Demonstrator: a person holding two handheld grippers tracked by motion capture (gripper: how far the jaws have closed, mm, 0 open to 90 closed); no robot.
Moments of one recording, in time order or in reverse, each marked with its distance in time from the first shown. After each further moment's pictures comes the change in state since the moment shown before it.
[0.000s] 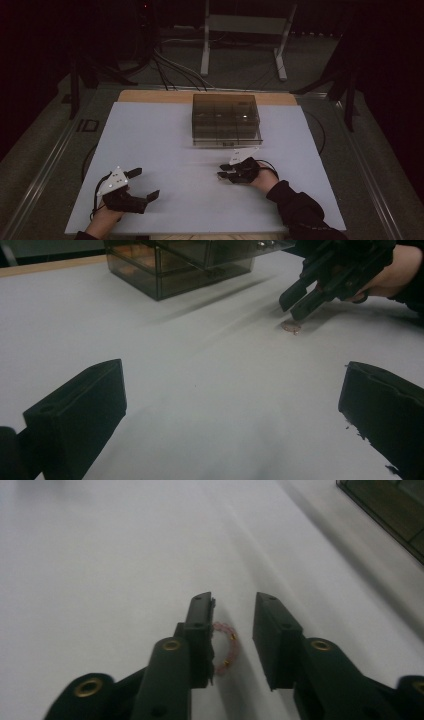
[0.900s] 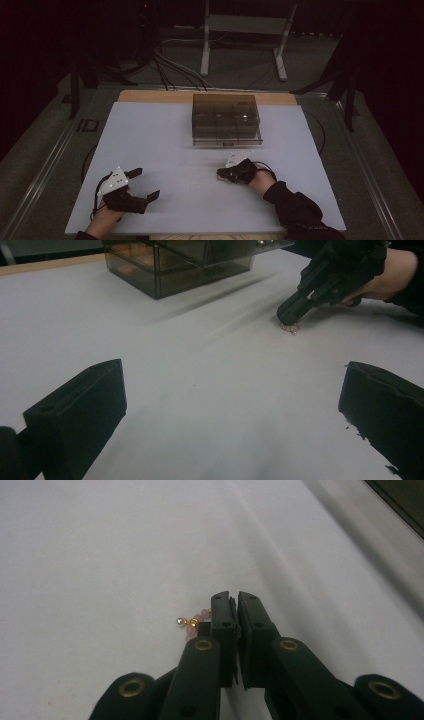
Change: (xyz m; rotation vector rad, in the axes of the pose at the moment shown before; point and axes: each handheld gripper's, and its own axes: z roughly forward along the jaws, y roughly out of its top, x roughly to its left) left arm 0.000 0.000 0.001 0.004 -0.003 0.001; right arm 0.003 -0.003 0.013 0.041 -0.015 -0.042
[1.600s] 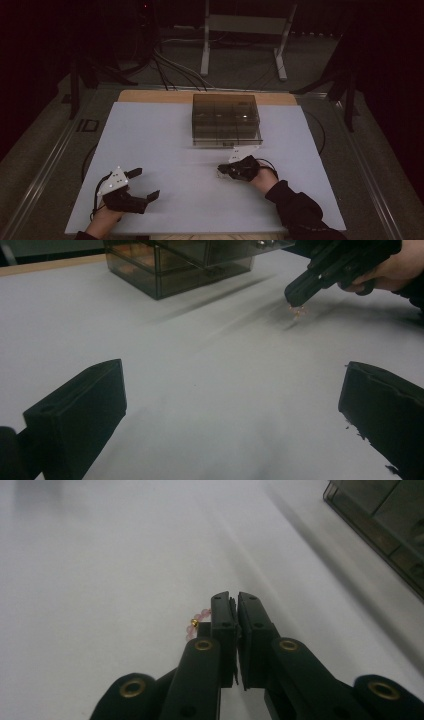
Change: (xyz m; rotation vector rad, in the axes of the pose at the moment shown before) left arm 0.000 0.000 -0.001 -0.004 0.002 -0.003; right arm -0.001 0.014 -0.021 -0.048 -0.012 0.043
